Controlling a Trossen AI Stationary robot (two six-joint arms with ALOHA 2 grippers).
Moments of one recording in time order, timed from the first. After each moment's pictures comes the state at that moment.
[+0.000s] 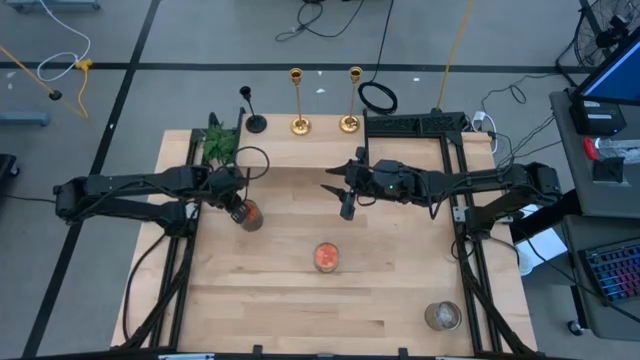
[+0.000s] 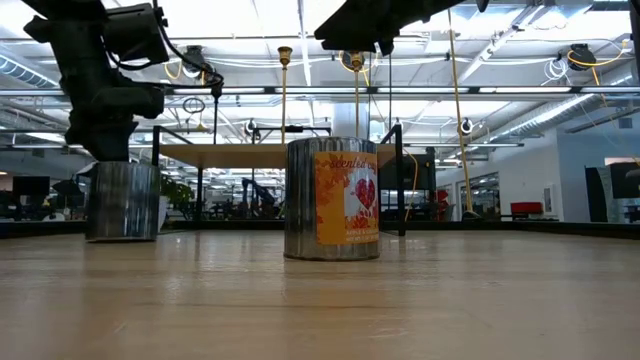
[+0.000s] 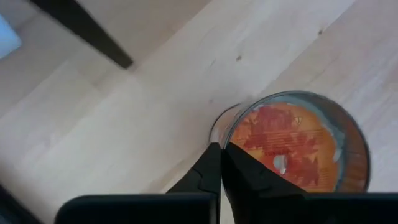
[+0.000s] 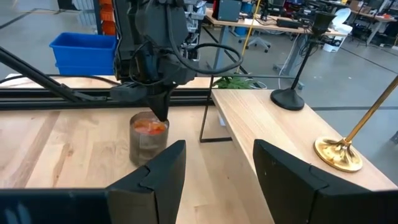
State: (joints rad) left arm 0.27 0.95 0.62 -0.85 -0.07 -0.54; right arm -0.04 1.41 1.04 0.15 0.23 -0.06
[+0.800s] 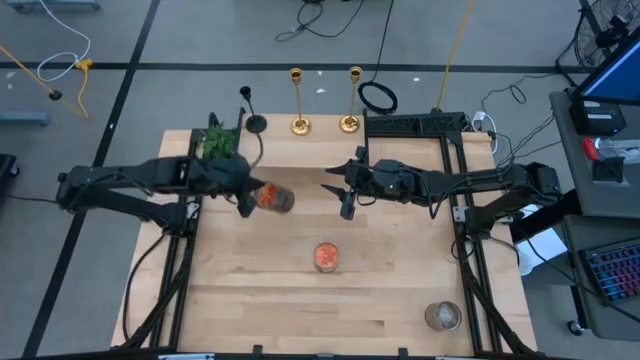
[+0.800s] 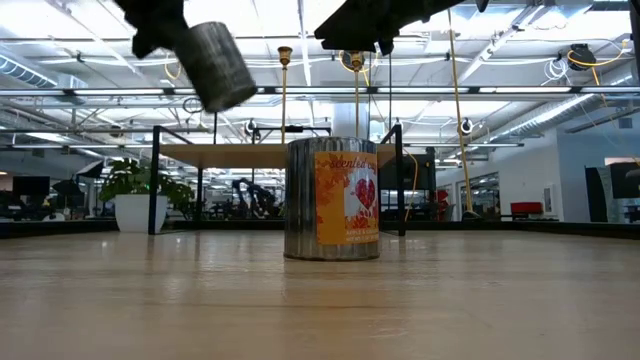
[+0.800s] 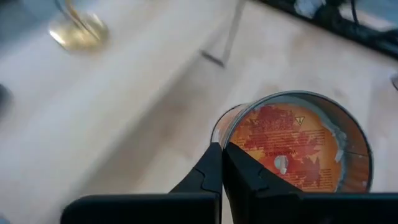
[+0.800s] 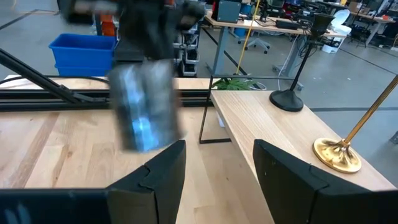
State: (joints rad) left arm 0.06 0.95 1.00 -0.72 -0.27 -0.39; right arm -0.04 1.41 1.04 0.15 0.23 -0.07
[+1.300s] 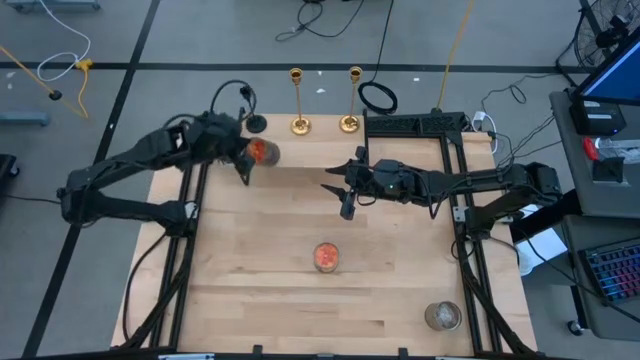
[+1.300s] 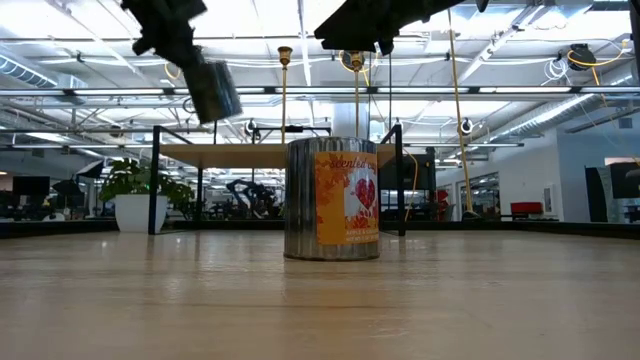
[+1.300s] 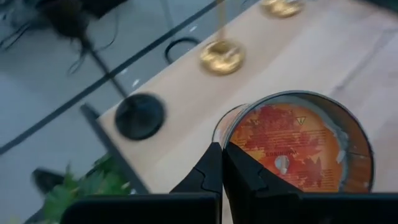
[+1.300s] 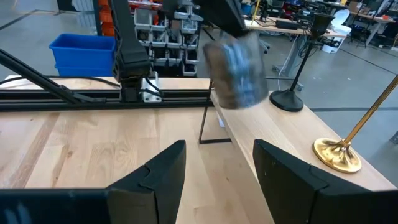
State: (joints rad) left arm 0.43 1.04 1.17 -0.86 -0.33 -0.20; right arm -0.04 1.41 1.04 0.15 0.23 -0.06
